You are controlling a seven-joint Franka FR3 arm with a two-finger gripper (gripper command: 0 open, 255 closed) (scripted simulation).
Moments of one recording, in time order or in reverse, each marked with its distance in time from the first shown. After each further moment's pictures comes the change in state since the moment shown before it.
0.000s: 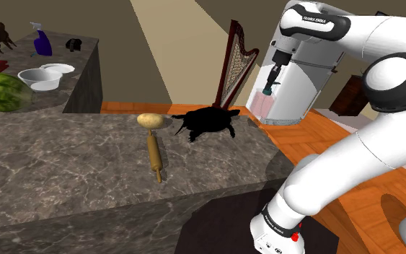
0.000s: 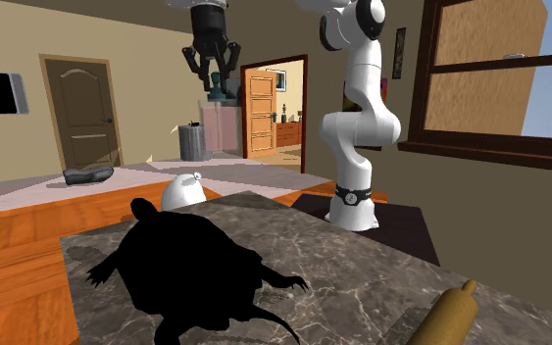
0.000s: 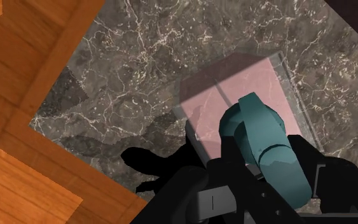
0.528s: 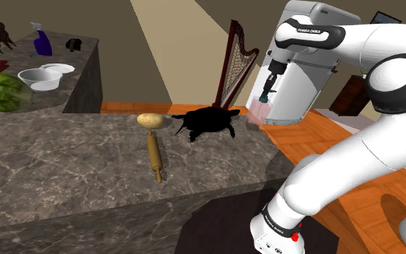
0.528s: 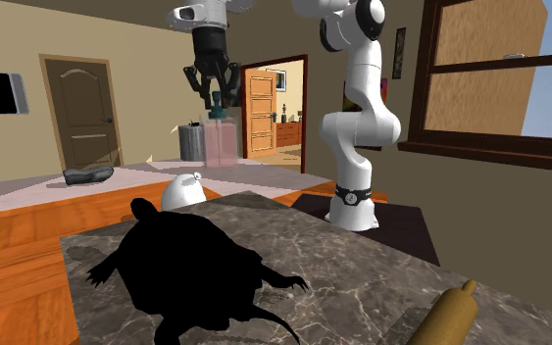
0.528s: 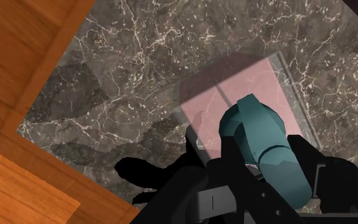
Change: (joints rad) arm -0.008 -0.019 -0.005 -0.124 -0.013 0.108 0.006
